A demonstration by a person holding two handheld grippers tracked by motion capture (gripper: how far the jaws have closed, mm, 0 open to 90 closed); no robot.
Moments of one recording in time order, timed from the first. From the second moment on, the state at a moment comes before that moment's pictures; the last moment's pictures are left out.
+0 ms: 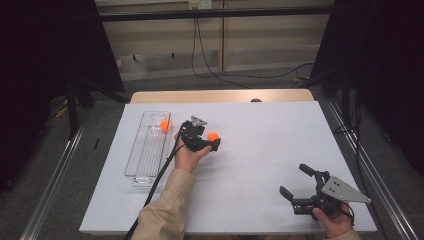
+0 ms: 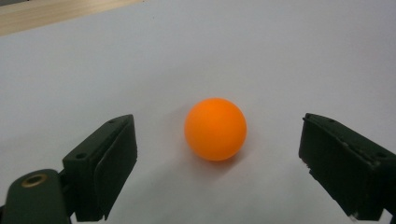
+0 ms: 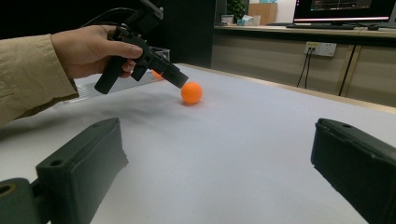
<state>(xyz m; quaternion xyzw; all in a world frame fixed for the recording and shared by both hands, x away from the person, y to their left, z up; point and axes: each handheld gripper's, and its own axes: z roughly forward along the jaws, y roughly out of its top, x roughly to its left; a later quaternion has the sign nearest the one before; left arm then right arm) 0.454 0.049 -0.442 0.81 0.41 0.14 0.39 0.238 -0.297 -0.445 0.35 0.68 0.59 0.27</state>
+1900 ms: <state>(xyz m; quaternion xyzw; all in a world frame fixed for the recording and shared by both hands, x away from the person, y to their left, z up) 0.466 0.039 -0.459 0.82 0.40 0.13 0.38 0.237 -0.297 -0.445 0.35 0.68 0.59 0.27</state>
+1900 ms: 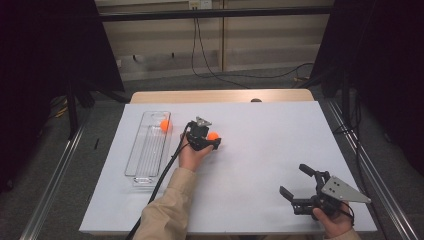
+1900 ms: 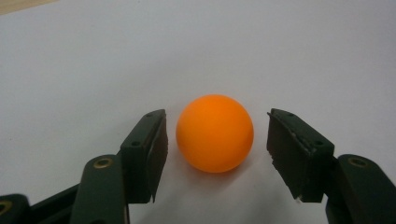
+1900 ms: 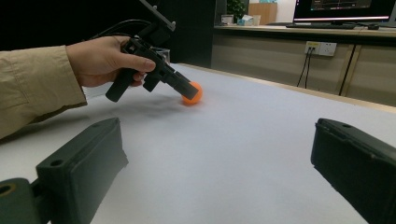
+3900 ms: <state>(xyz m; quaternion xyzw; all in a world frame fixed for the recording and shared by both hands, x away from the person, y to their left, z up) 0.455 0.042 -0.440 0.83 0.39 0.08 0.39 0.237 -0.297 -0.444 0.35 0.68 0.59 0.27</state>
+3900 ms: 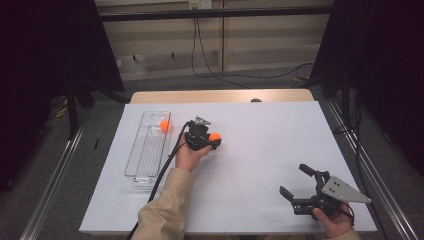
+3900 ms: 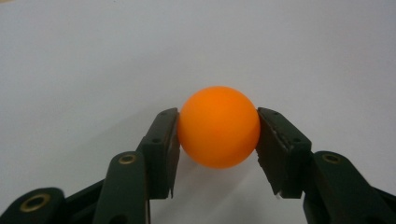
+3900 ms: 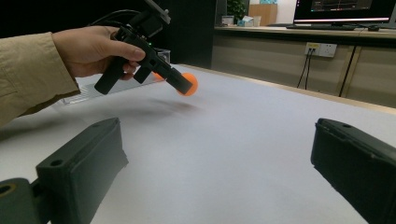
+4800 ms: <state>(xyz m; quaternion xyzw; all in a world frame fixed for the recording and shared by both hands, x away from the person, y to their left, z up) 0.443 0.053 -0.419 0.83 0.39 0.08 0.40 0.237 -0.296 -0.444 0.35 0.68 0.59 0.27</state>
